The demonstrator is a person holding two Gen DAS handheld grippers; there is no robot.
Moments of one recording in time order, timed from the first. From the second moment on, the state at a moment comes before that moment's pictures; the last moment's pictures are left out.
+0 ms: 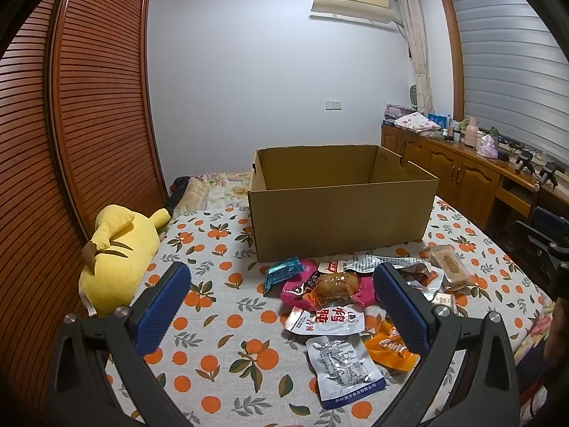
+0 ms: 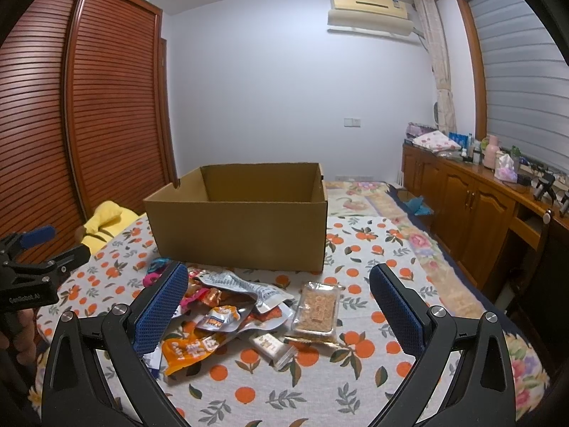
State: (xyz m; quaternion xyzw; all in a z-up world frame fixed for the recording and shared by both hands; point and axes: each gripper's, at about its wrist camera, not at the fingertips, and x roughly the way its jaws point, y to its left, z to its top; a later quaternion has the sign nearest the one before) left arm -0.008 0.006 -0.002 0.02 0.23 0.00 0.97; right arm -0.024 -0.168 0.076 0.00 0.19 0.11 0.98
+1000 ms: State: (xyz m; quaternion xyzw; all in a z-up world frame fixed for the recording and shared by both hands) left arm -0.010 0.003 0.005 0.02 0.23 0.00 0.97; right arm -0.025 -0.173 0.078 0.00 0.19 0.11 0.98
